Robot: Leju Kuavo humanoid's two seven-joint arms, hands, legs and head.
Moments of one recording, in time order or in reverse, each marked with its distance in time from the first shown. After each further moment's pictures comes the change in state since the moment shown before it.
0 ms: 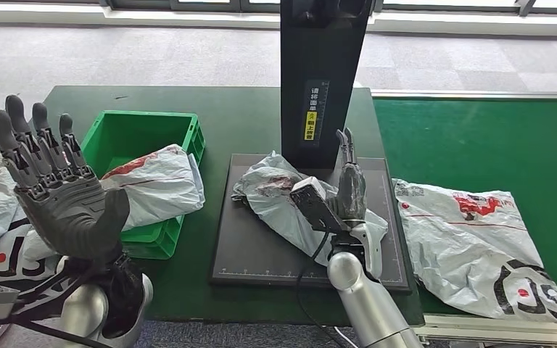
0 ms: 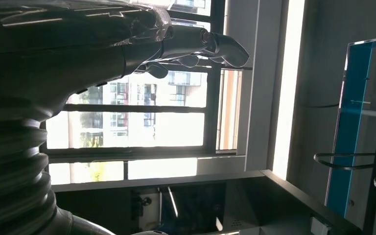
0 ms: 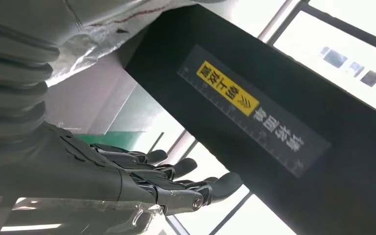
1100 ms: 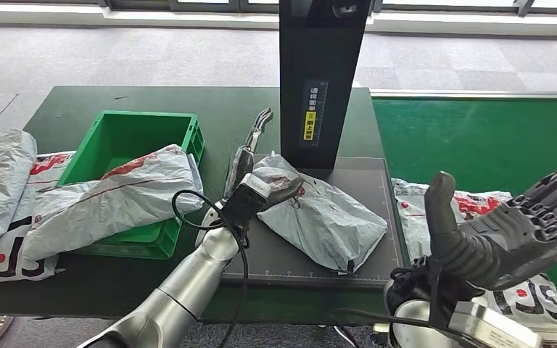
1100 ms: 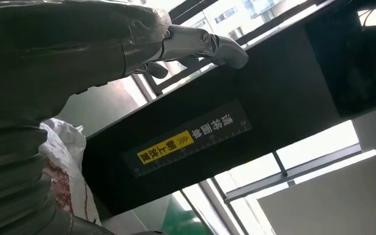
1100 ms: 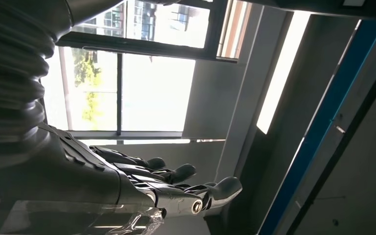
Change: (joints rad) left arm -0.453 -0.165 -0.157 1.085 -0.347 0.109 0.010; right arm 0.256 0.031 -0.031 -0.870 -0.179 -0.227 -0.332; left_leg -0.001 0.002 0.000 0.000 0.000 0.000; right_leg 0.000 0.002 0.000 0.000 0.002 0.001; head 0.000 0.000
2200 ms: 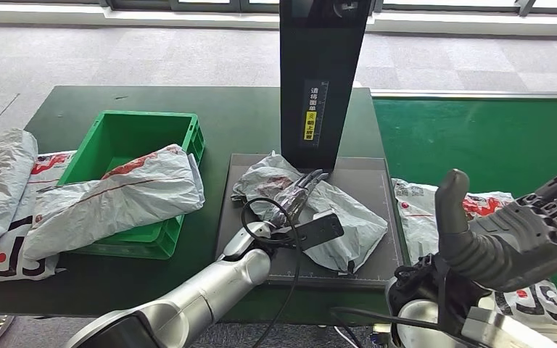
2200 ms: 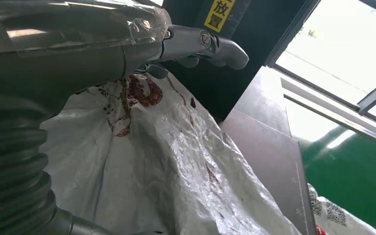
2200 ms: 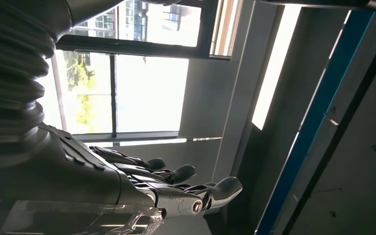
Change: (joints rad) left arm -0.134 -0.054 -0.323 0.393 -0.177 -0.016 0.385; right arm -0.015 0.004 0.002 -0.022 -0.016 0.001 0.000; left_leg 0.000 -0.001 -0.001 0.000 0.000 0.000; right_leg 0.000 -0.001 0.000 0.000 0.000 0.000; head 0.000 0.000
